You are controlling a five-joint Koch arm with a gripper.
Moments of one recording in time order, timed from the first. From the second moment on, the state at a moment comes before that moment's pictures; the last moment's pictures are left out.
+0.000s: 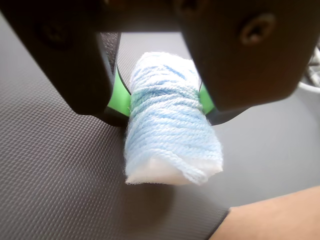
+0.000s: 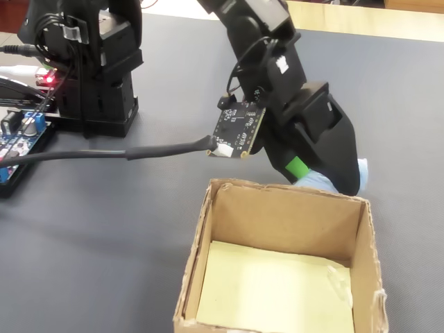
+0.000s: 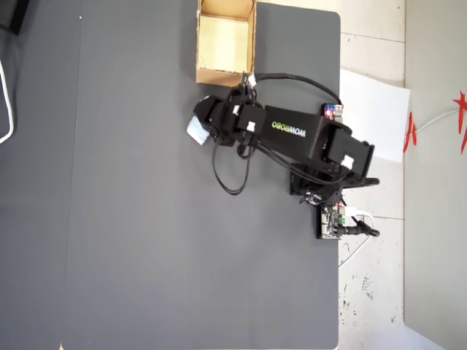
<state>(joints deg) 22.9 88.4 125.2 17.5 80.6</state>
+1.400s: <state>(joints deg) 48.2 98.3 119.4 14.2 79.1</state>
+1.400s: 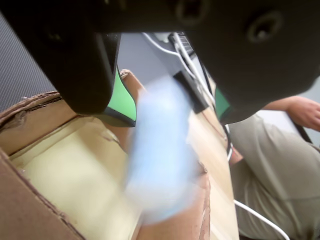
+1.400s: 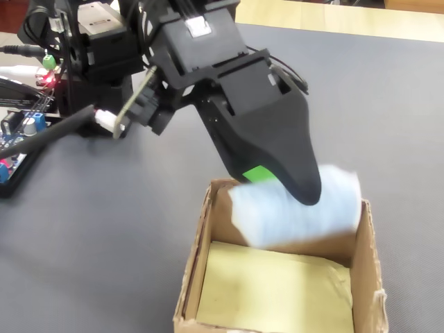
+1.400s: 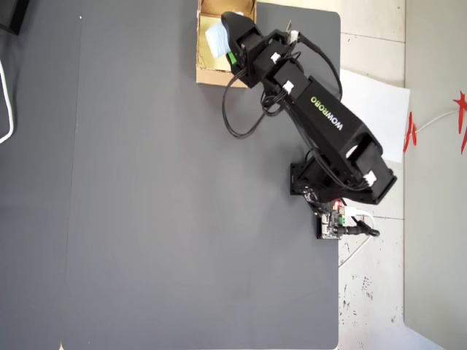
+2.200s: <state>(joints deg) 25.4 117.5 142.0 -2.3 80.7</state>
